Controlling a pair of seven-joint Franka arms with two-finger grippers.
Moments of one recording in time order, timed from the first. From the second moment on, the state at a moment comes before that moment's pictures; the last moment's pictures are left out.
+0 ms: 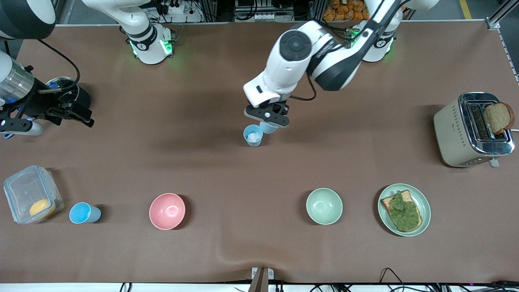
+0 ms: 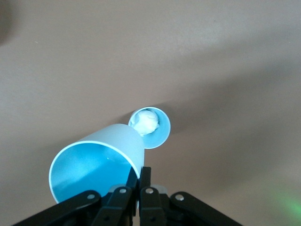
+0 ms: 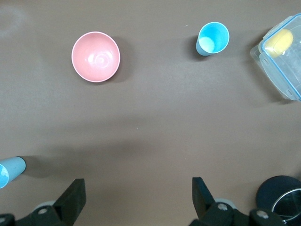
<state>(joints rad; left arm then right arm) -0.56 0.42 -0.29 -1.58 -0.07 2.09 -0.53 0.14 0.01 -0.09 -1.67 0.03 1.70 0.14</state>
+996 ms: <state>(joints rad) -0.80 0.60 -0.11 -1.47 -0.07 2.15 -0.64 0.08 0.01 -0.10 -1.63 0.00 1.64 0.15</state>
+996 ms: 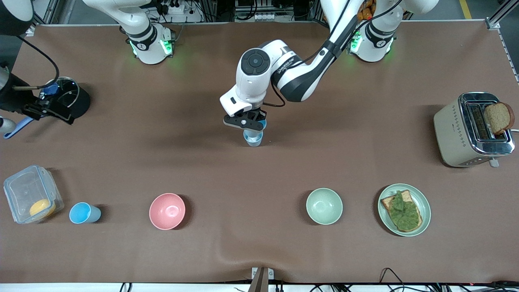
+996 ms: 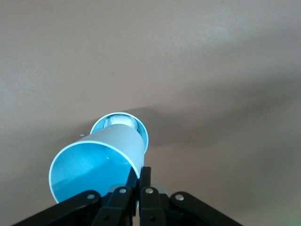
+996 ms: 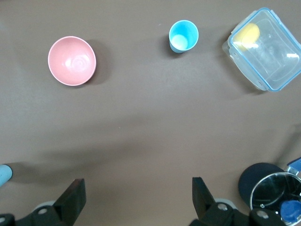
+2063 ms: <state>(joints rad) -0.82 0.62 -0.09 -1.47 -0.07 2.17 -0.64 0.09 0.01 -0.08 -1.63 0.00 1.66 0.15</state>
